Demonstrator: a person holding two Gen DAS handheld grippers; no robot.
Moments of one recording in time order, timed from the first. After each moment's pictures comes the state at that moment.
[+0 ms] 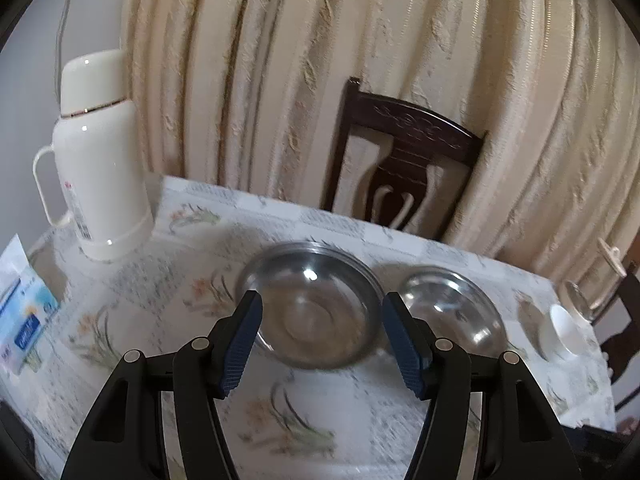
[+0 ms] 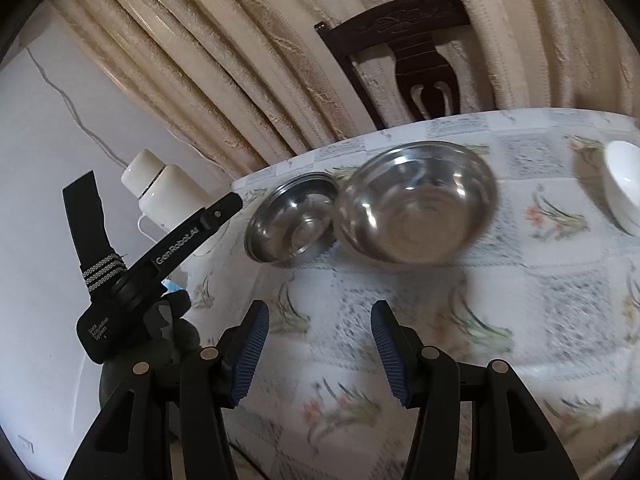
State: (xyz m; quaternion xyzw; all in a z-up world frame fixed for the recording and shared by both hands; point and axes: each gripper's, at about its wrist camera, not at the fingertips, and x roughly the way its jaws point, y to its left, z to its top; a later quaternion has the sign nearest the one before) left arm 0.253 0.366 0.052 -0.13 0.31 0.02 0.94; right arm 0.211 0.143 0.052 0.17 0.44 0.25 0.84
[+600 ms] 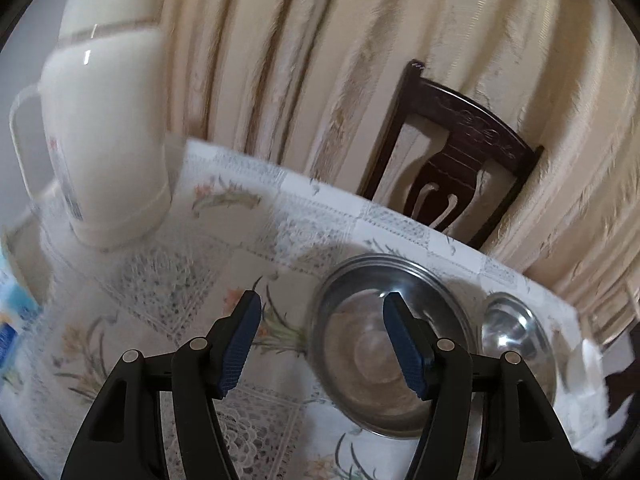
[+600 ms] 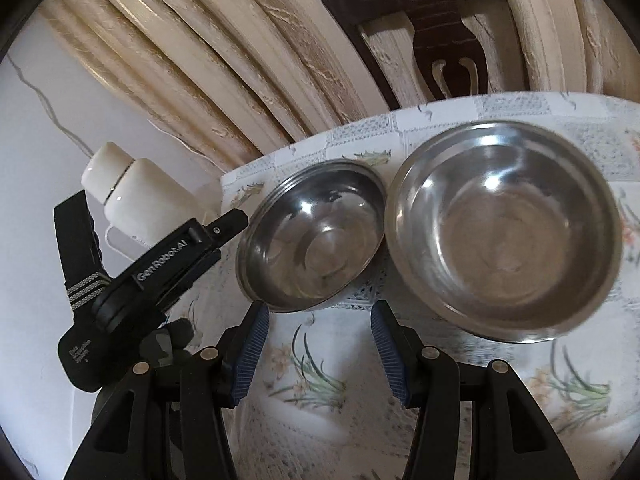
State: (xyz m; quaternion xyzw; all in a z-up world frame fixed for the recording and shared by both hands) left arm 0.305 0.444 -0.003 -0.23 0.36 0.03 0.91; right arm 0.272 0.216 0.014 0.18 0.47 0.24 0.83
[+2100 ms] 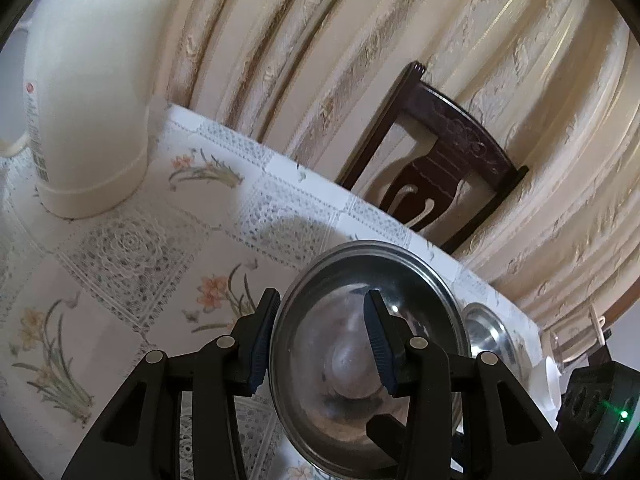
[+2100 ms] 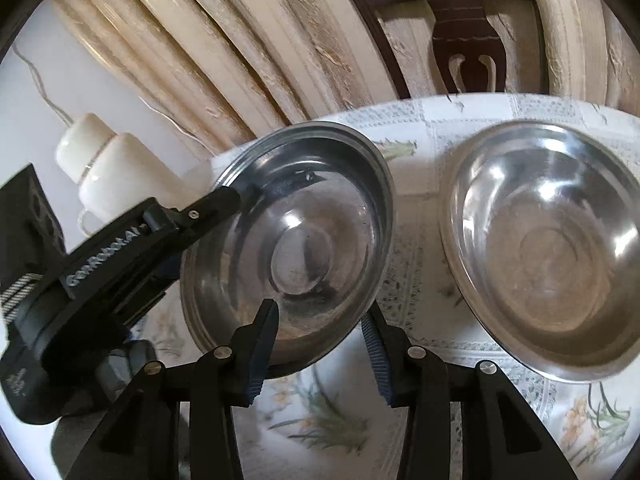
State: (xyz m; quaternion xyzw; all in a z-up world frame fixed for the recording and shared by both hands) left arm 0.308 0.451 -0.001 -0.28 0.35 -0.01 0.89; right arm 0.282 0.260 0.014 0.13 0.49 0.21 0.84
